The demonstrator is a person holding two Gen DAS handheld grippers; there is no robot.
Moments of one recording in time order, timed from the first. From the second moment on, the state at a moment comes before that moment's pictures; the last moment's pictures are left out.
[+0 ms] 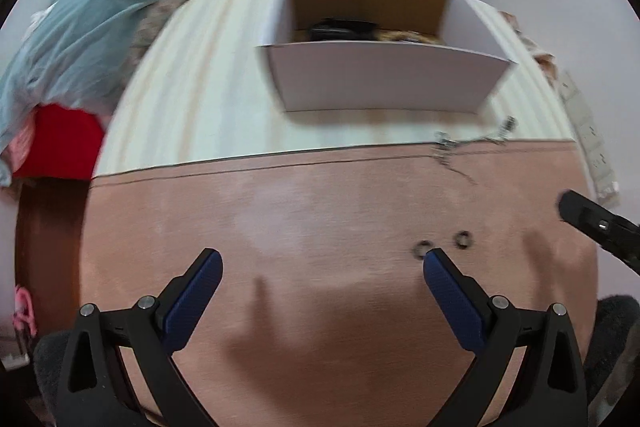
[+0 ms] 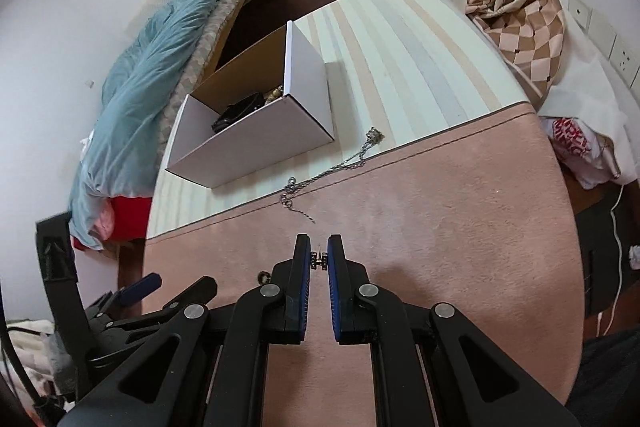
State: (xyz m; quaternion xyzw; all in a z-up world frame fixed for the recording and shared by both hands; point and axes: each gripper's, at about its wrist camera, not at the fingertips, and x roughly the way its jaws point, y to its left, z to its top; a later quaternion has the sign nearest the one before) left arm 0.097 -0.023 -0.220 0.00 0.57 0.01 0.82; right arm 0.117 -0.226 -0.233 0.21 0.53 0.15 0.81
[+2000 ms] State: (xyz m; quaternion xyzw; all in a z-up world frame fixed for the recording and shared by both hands) left arm 0.303 0.038 -0.155 -0.08 0.58 -0.04 0.81; right arm 0.323 -0.148 -0.184 0.10 0.57 0.18 0.80
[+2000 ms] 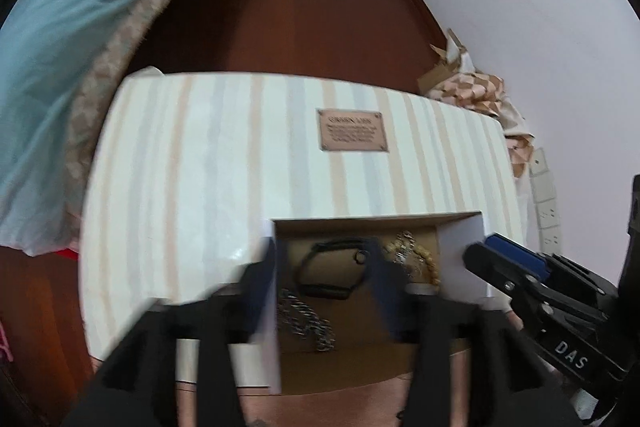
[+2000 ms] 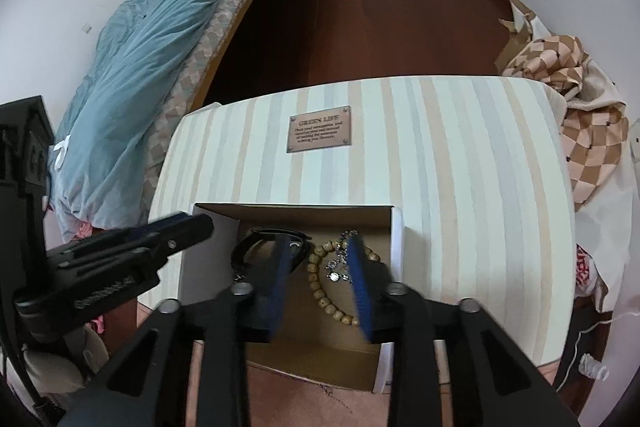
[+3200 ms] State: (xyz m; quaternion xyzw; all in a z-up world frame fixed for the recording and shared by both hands) left arm 0.179 0.025 -0.117 0.00 0.50 0.07 0.86; right arm 0.205 -0.164 -0.130 -0.04 0.51 0.03 0.86
